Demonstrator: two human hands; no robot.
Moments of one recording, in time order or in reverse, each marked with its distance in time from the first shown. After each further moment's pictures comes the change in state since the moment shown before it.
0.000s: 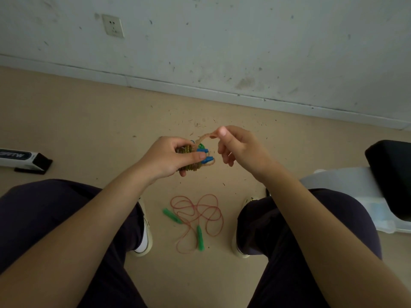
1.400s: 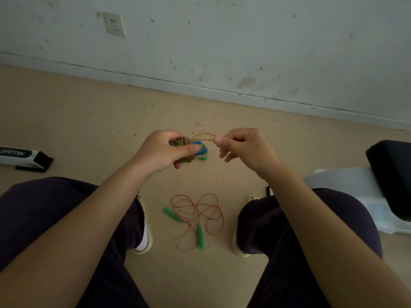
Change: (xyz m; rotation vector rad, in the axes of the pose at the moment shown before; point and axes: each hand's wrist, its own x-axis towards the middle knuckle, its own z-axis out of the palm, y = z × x) left_hand 0.004 -0.005 -0.012 0.031 0.111 0.000; right_hand 0.005 0.011 -0.007 0.052 0.075 0.068
